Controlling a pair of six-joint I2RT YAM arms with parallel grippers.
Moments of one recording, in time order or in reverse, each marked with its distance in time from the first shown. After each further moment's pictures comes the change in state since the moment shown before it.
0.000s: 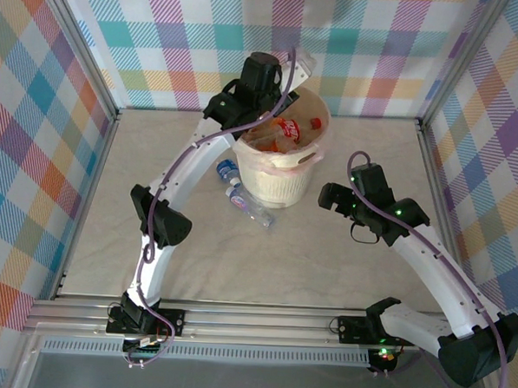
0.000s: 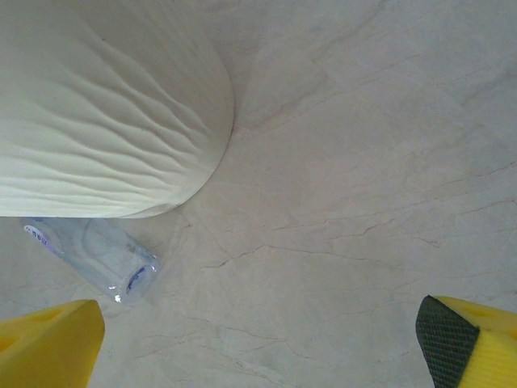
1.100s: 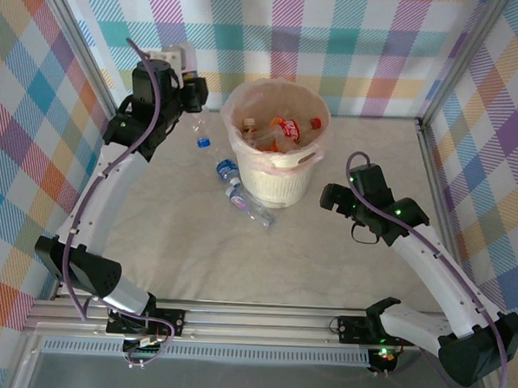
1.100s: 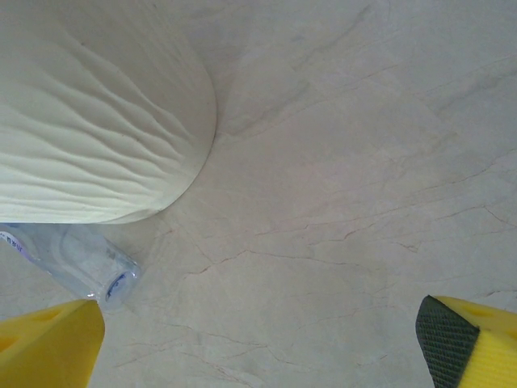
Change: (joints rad) left arm 0.311 -0.647 -0.716 0.144 0.074 -0.743; right arm 0.006 0.003 0.004 -0.015 0.046 -0.017
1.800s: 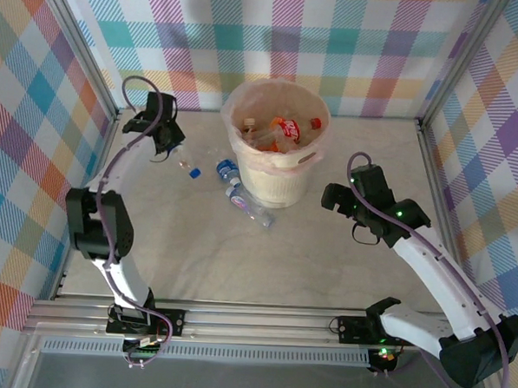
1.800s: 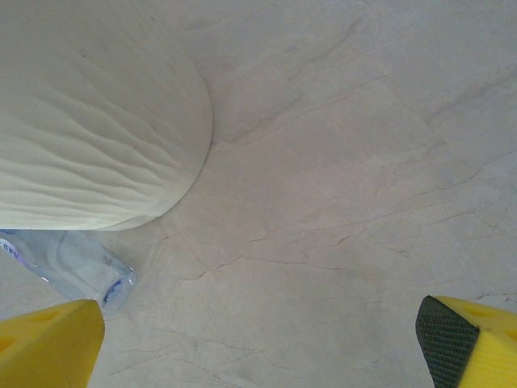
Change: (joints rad) left arm 0.238 0.220 -0.237 -0.121 -0.130 -0.421; right arm 0.006 -0.011 0.000 -0.001 0.030 -0.002
